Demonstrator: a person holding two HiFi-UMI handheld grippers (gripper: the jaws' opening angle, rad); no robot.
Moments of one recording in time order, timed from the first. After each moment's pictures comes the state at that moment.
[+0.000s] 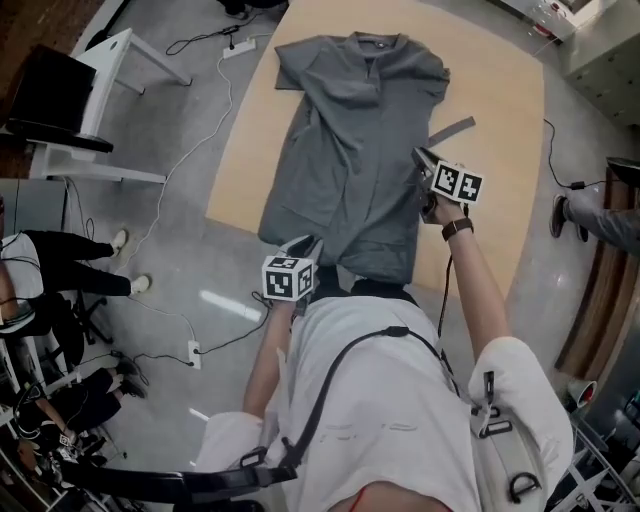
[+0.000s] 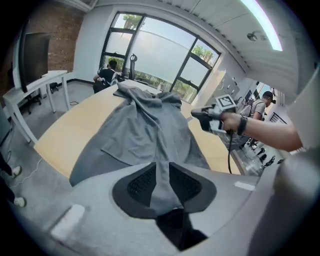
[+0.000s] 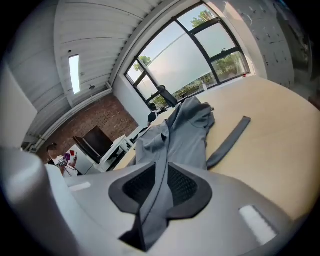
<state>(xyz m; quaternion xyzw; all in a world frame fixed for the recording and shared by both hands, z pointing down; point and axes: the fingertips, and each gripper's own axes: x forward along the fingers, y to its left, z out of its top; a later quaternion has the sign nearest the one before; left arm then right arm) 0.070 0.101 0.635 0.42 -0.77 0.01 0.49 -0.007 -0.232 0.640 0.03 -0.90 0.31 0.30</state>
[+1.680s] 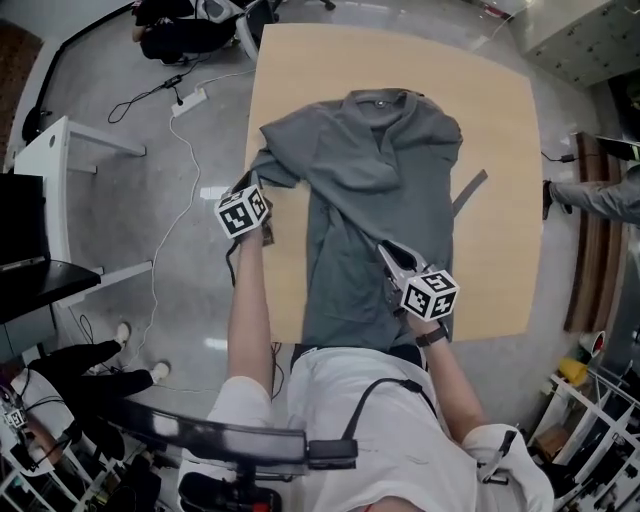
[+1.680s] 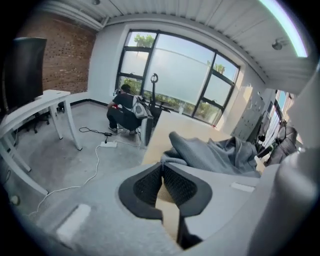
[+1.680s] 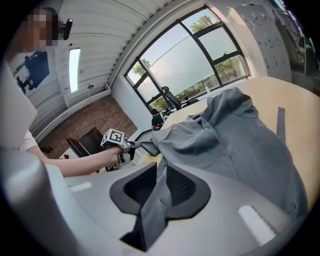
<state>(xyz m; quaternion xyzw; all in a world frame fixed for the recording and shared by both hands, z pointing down) -0.439 0.039 0.682 0.34 -0.85 0.00 0.40 -0.102 -0.078 0.610 0.06 -0.90 0.32 0.28</state>
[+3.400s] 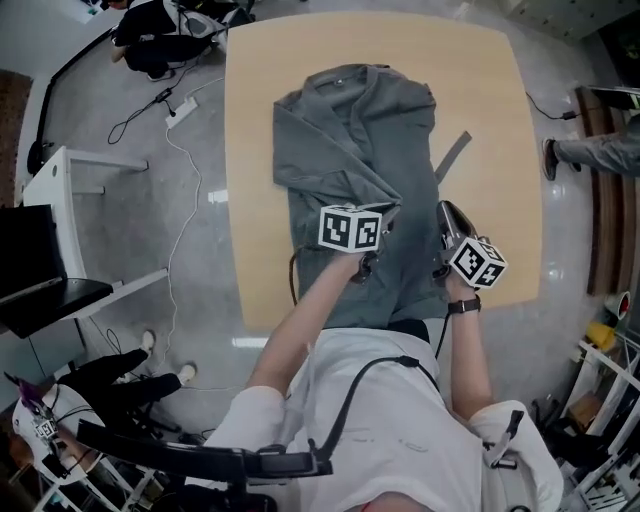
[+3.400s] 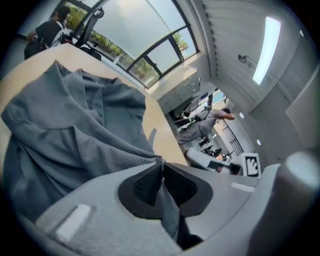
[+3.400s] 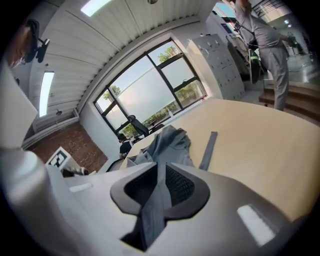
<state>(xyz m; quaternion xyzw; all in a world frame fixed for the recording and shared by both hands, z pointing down) -0.056 -0.157 0.601 0.65 -0.52 -0.07 0.55 0.019 -0.238 0.583 0.27 -0.87 0.36 0.18</state>
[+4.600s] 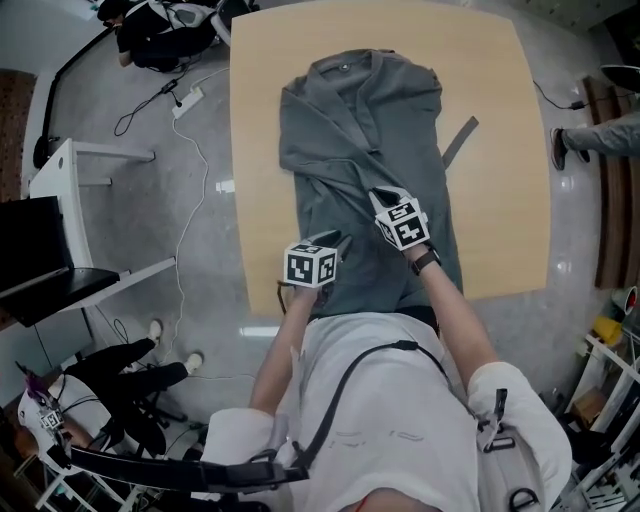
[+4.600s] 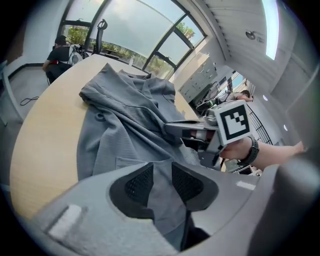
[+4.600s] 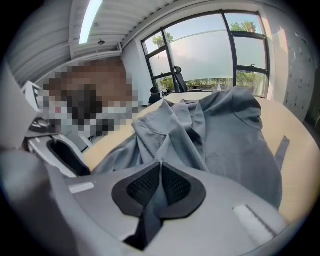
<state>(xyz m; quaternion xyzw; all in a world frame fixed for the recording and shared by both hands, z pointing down) -0.086 0.009 0.668 0.58 -0.60 0.05 0.56 -0.102 -0.109 0.699 0.03 -0.90 0.14 0.42</state>
